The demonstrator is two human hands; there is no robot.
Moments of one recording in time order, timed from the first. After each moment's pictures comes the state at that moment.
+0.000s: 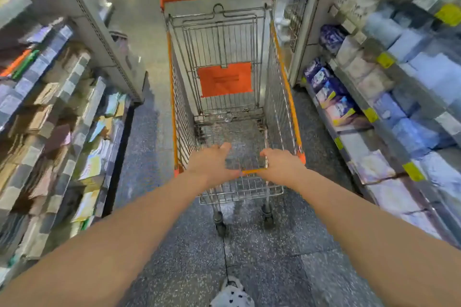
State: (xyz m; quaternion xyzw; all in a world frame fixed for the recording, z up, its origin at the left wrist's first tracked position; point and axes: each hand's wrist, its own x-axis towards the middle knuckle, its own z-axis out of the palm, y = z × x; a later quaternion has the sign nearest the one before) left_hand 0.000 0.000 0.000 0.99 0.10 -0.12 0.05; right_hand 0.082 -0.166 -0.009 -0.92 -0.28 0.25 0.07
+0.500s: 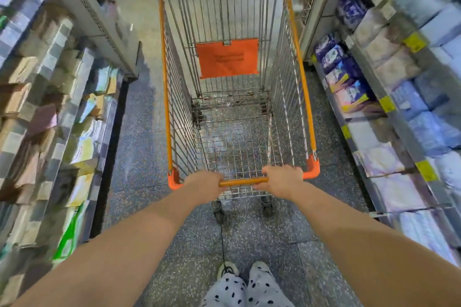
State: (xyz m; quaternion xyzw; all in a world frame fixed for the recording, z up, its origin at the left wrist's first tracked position) left_hand 0.019 0.035 -0.079 0.93 0.10 -0.34 0.09; right_hand 0.114 -0.141 -0.070 -0.89 -0.27 0.35 -0.07
